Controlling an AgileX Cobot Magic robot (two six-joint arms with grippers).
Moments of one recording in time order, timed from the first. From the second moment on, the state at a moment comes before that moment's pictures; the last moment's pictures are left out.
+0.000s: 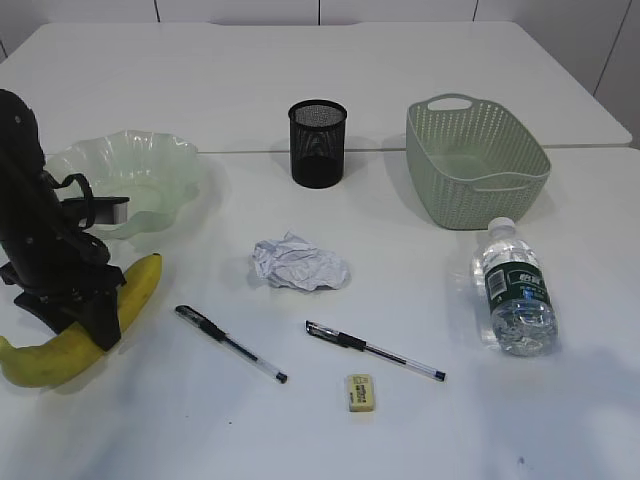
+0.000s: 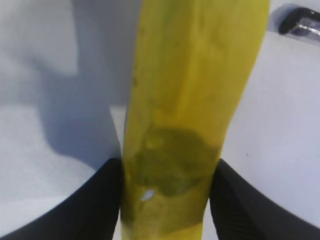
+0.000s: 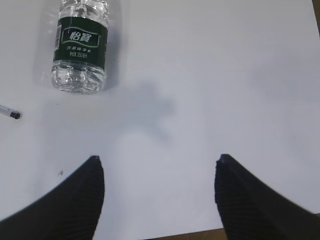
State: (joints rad) left arm -0.09 2.08 -1.31 -0.27 1.02 0.38; right arm 0.09 0.99 -0.91 -0.15 1.12 0.19
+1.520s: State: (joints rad) left arm -0.10 2.05 -1.89 -0.32 1.21 0.37; right arm 0.09 0.99 -0.91 -0.19 1.10 0.19
